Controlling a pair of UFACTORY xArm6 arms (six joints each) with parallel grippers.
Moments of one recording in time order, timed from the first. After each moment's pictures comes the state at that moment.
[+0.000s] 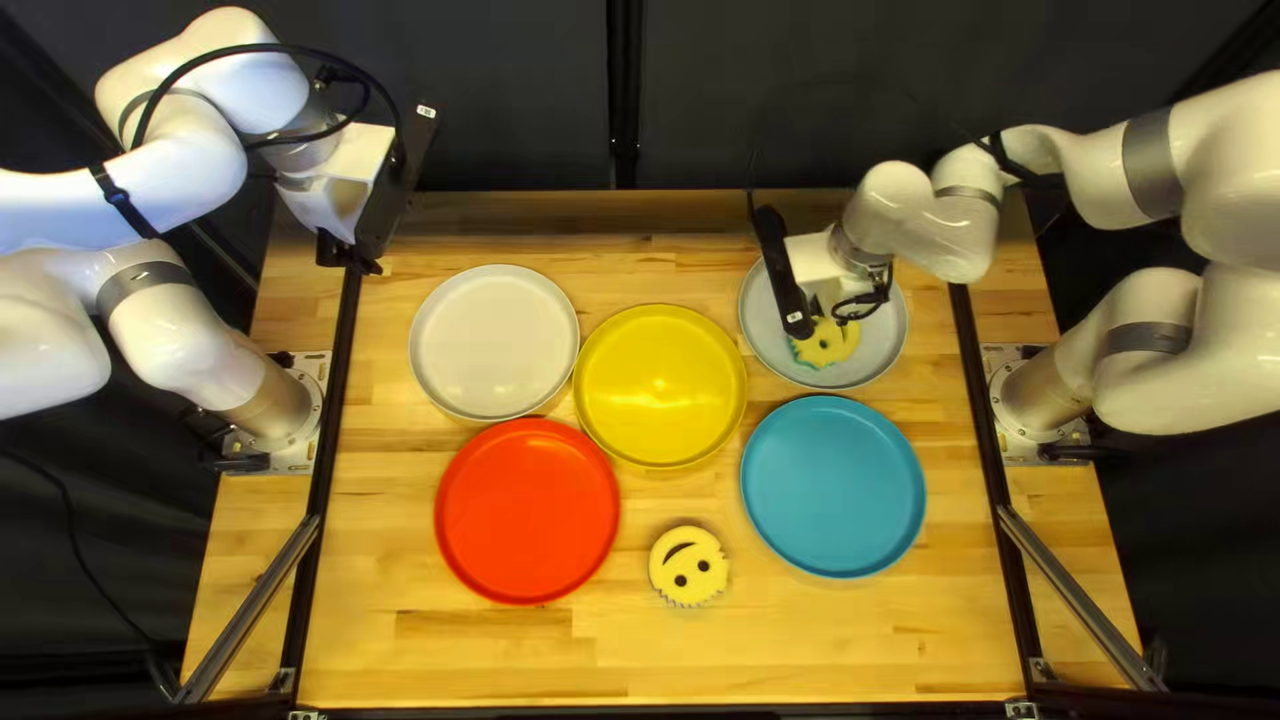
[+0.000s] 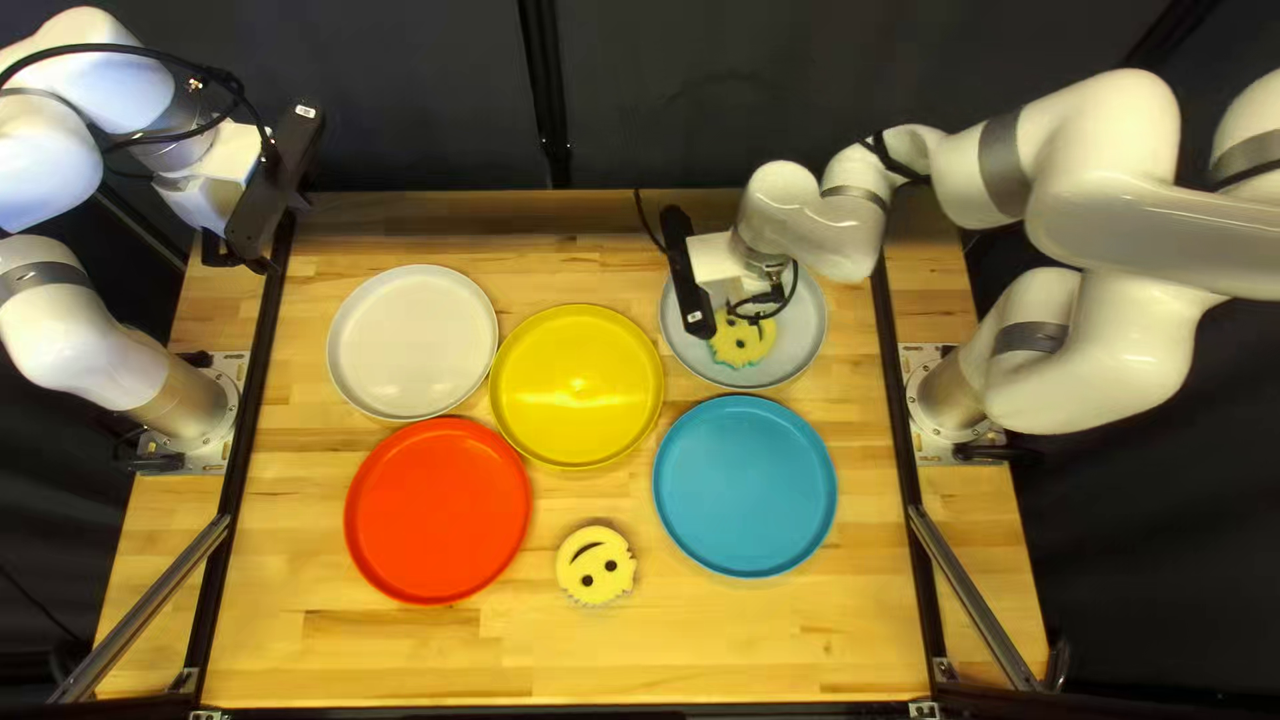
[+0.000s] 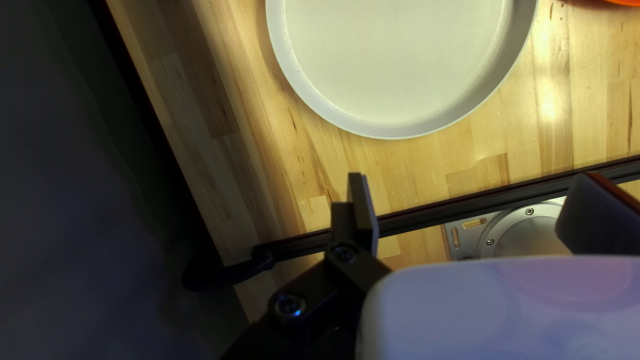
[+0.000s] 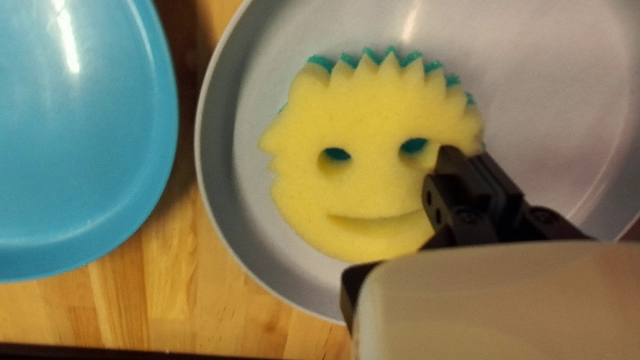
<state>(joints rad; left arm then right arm) 0.64 -0.98 -0.46 -0.11 1.33 0.98 -0.41 -0.27 -0.31 -0.10 0.57 -0.55</state>
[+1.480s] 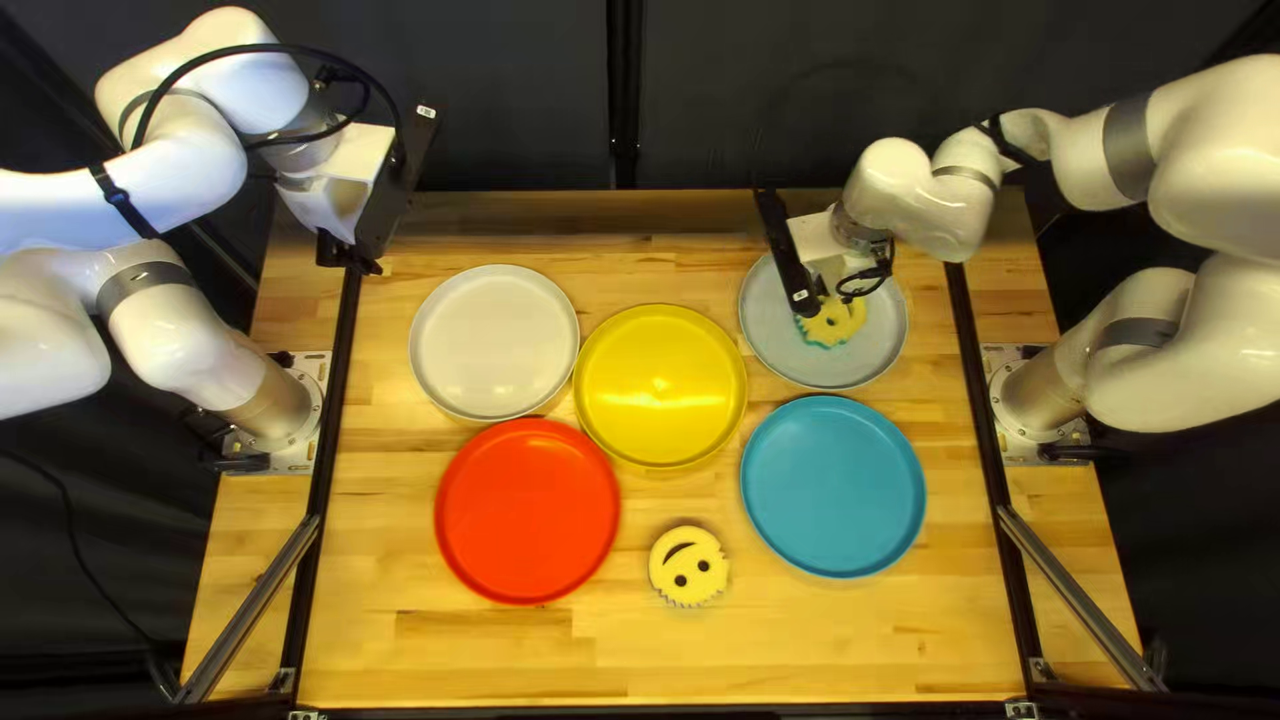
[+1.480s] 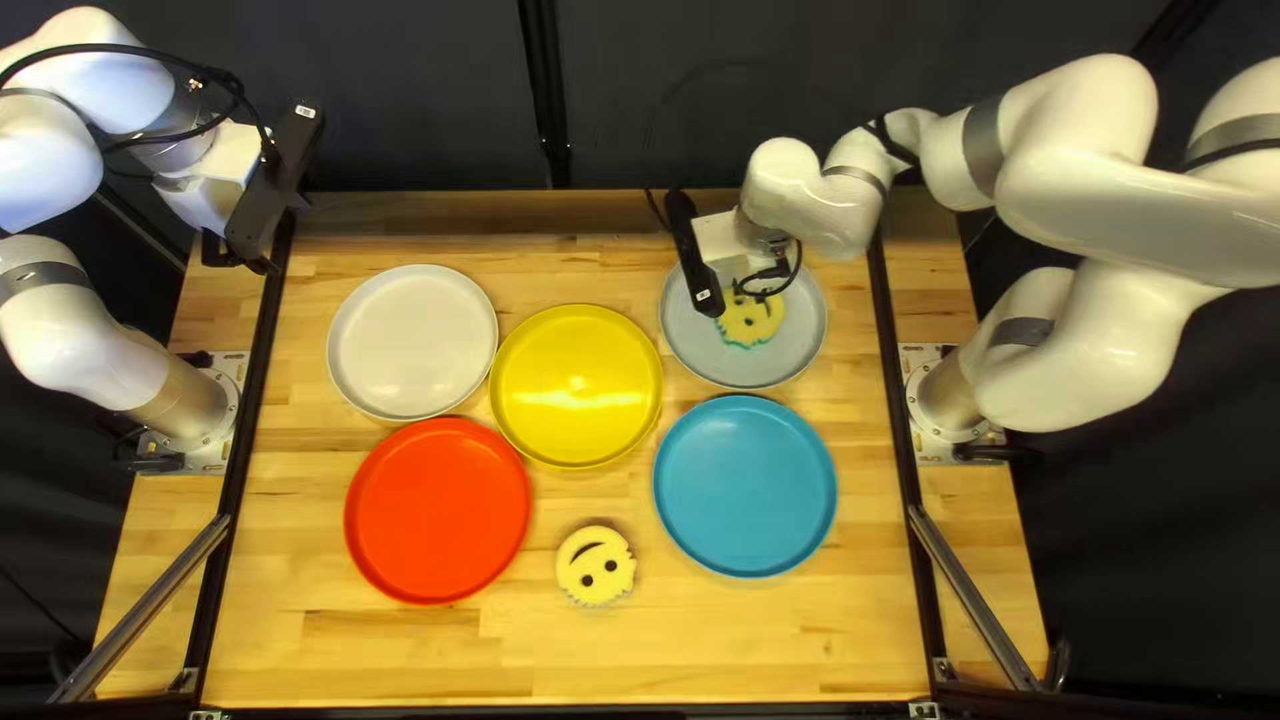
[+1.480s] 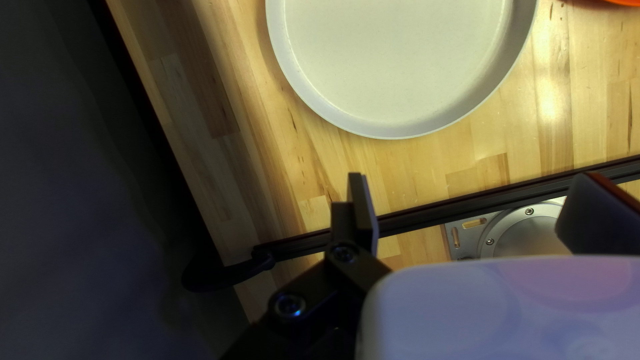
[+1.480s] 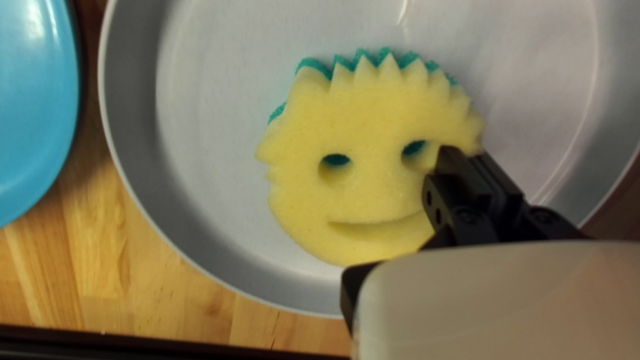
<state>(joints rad) 0.64 -0.98 -0.46 -0.11 1.33 0.98 -0.54 -0.24 -0.37 -0.10 0.61 -0.66</state>
